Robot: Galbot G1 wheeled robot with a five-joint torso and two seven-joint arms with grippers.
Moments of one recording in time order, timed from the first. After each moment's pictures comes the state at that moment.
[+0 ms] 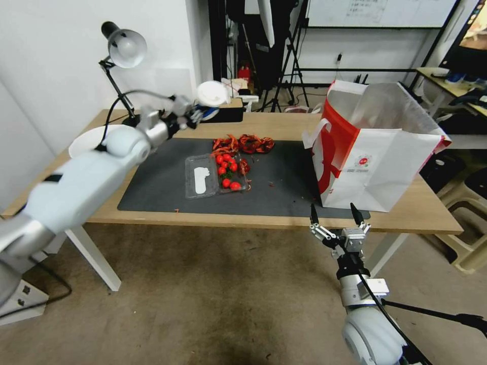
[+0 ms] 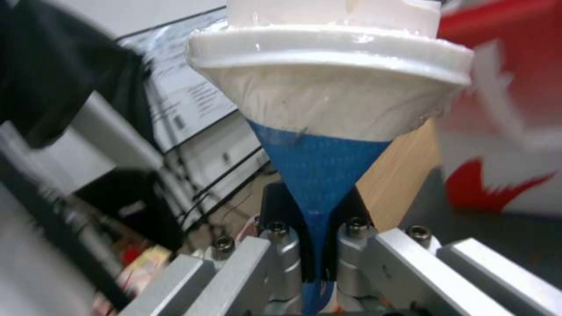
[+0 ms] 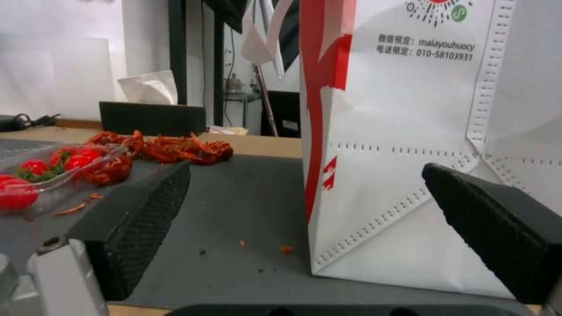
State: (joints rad) left arm -0.11 -0.90 0.57 -1.21 -0.86 -0.08 0.43; right arm -1.51 1.20 0.36 2.01 0.15 0.24 0.29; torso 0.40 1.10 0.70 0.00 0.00
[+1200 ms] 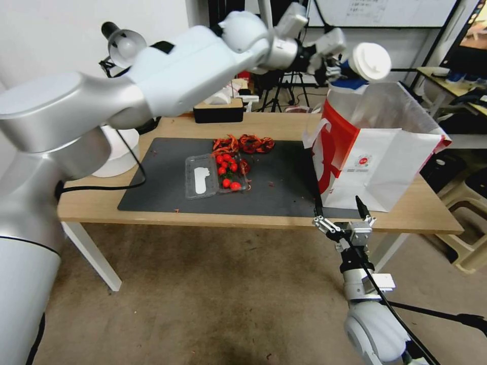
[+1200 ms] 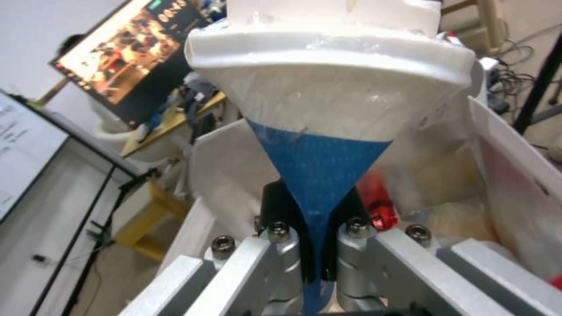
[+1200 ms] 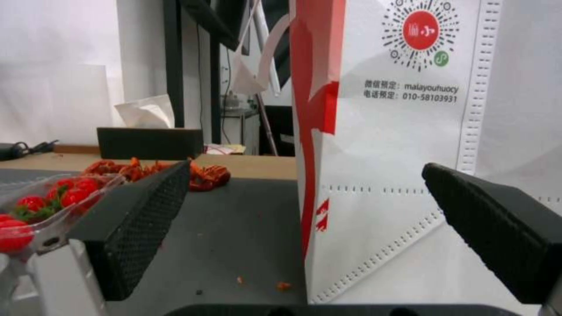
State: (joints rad) left arm -0.63 -1.48 0.99 -0.86 -0.99 0.07 0.79; right arm -1.50 1.21 0.37 2.04 0.16 0.24 0.29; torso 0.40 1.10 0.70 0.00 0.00
